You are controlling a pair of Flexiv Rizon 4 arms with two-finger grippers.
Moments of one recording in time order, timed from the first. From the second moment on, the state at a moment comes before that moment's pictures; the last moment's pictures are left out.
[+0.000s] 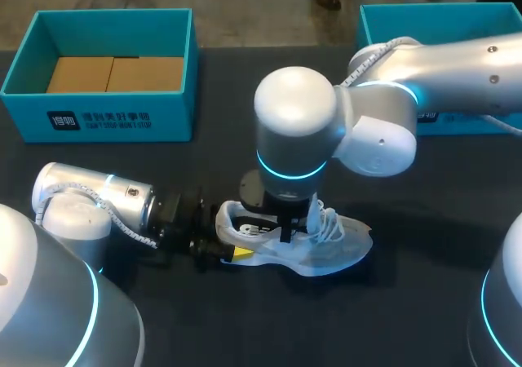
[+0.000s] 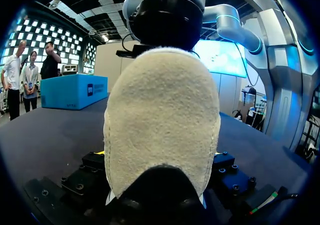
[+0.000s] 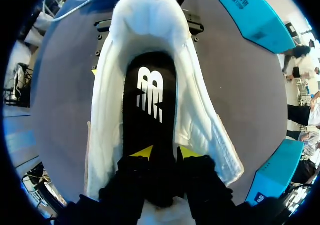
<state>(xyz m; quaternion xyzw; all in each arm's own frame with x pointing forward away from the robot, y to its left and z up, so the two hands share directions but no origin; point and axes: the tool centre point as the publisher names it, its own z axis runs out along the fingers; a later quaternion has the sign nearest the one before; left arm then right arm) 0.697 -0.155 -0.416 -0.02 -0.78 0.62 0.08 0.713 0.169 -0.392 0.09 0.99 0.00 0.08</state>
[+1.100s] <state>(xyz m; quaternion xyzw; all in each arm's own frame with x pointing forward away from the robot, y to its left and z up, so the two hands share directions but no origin) 0.697 -0.155 -0.417 -0.02 -0.78 0.62 0.08 0.692 0.164 -0.409 0.09 0.99 -0.04 -0.10</state>
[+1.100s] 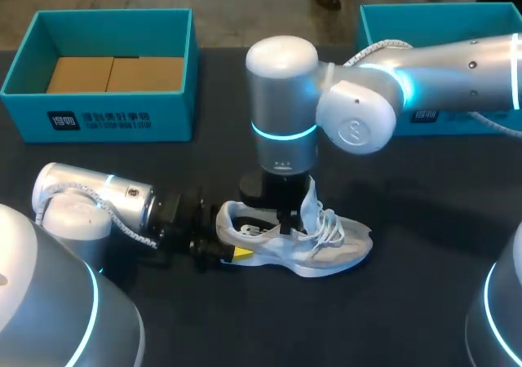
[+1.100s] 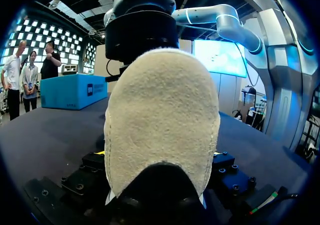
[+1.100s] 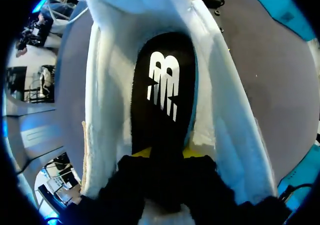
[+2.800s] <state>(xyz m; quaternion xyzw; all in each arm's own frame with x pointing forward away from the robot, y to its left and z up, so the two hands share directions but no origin) 0.697 -0.155 -0.416 -0.02 -0.78 0.62 0.08 0.700 0.150 -0.374 0.03 0.99 0.16 -0.06</state>
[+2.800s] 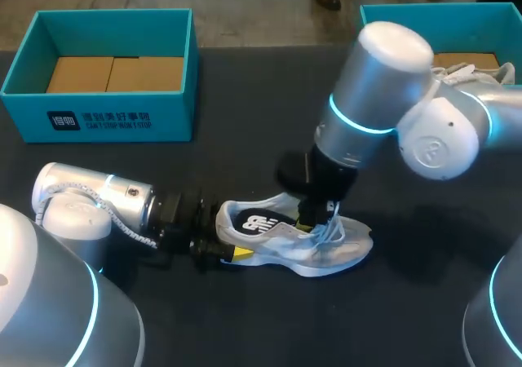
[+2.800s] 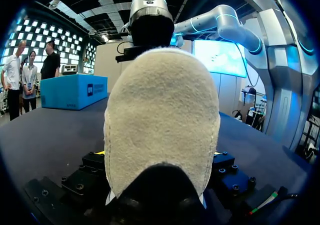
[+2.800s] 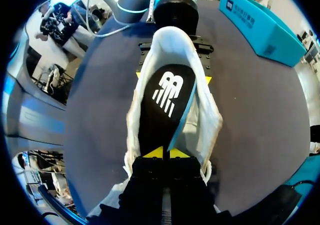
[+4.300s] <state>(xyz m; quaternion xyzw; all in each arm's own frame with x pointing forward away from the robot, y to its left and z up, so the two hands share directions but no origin) 0.697 -0.155 -0.417 -0.02 -0.78 0.62 0.08 0.710 0.160 -0.361 -0.05 0.98 0.20 -0.05</state>
